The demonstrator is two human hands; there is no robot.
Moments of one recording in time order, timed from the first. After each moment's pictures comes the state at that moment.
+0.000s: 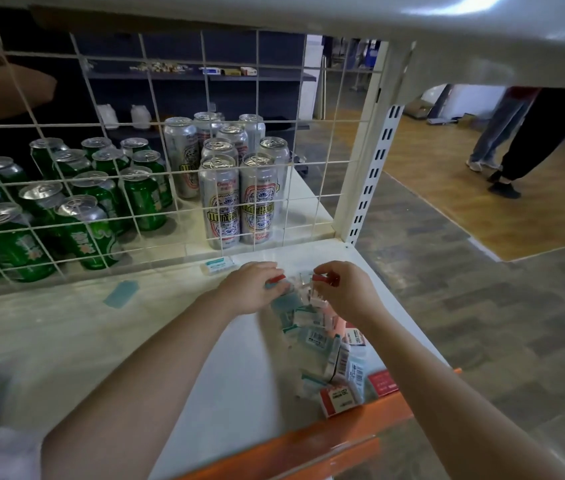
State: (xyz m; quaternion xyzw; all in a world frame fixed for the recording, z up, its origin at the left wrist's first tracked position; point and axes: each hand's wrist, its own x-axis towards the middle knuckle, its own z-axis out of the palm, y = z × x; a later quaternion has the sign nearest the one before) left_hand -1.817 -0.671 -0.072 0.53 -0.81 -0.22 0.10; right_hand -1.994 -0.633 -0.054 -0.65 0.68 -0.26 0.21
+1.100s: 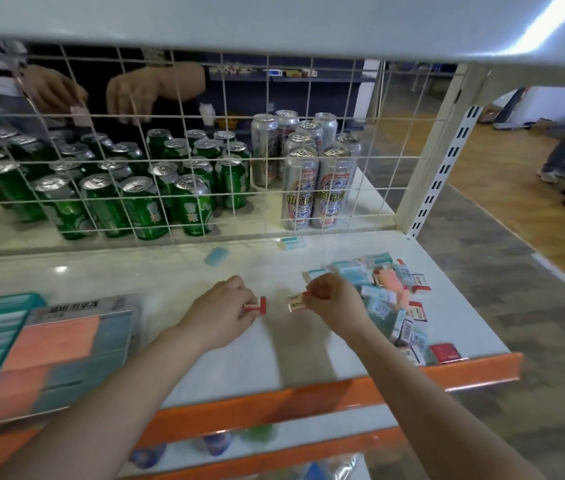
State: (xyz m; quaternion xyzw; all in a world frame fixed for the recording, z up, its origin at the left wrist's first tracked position) left_hand -1.684 -0.549 -0.077 0.62 -0.76 -0.13 0.10; right_hand -1.882 -0.569 -0.070 -0.62 0.62 -0.32 0.37
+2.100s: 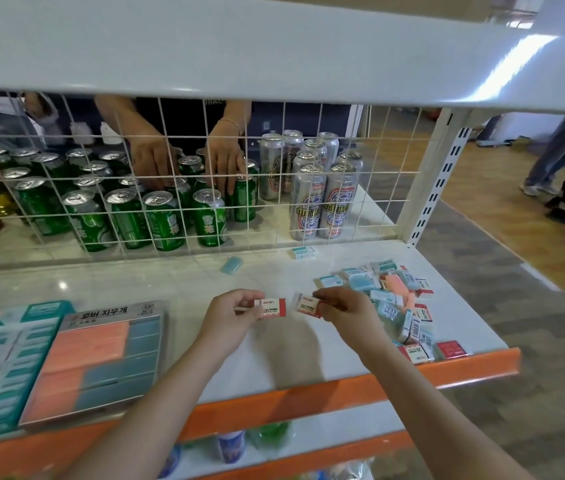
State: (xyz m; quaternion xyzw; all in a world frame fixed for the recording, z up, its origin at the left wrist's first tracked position) left_hand -1.681 -0.513 -0.065 0.61 -0.49 -0.42 0.46; right_hand -1.870 -0.527 -0.049 -0.59 0.58 -0.38 0.41
